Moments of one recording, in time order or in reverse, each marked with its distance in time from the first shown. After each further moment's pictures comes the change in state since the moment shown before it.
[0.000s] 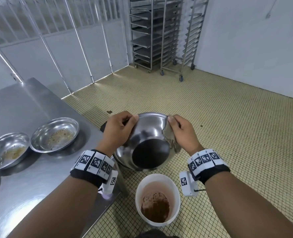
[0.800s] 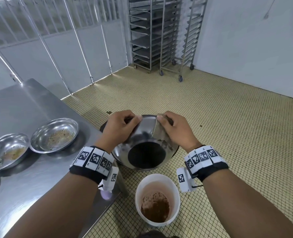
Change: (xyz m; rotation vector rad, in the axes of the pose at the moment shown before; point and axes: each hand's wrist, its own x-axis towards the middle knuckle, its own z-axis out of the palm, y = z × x) left_hand 0.009 0.004 -0.002 0.046 -0.055 0.063; right_hand 0.011 -0.018 0.001 -0.143 -0.052 -0.131
